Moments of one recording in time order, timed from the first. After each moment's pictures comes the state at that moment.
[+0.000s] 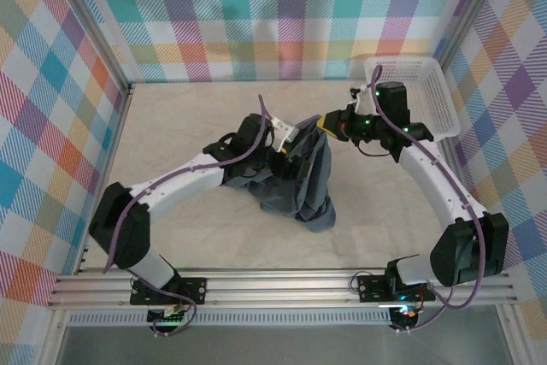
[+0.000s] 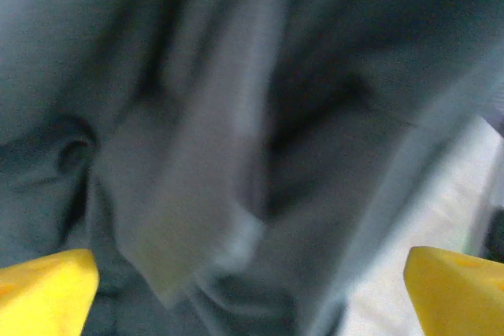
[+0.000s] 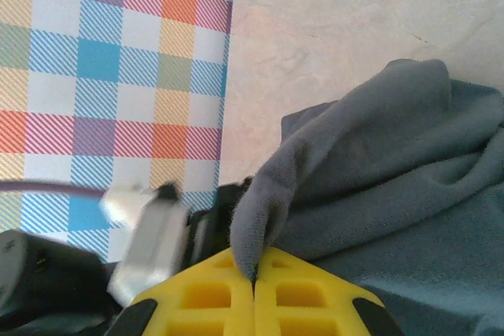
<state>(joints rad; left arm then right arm) -0.71 1.61 1.20 -0.26 0.30 -0.24 0.24 1.38 1.22 -0.44 -0.79 0.79</state>
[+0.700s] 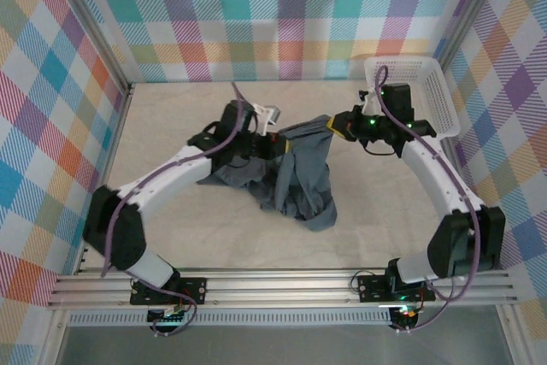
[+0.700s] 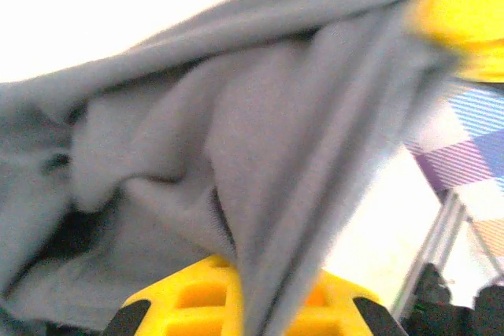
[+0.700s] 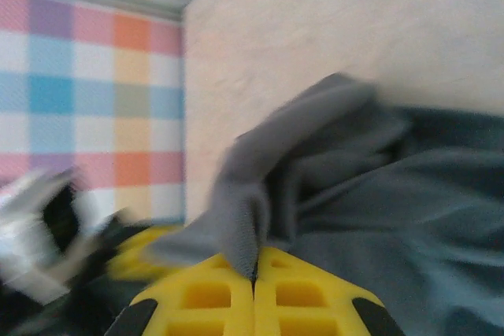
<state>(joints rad) -0.60 1.51 1.25 -0.35 0.44 -0.41 0.15 1.45 1.22 -0.53 -0.71 0.71</state>
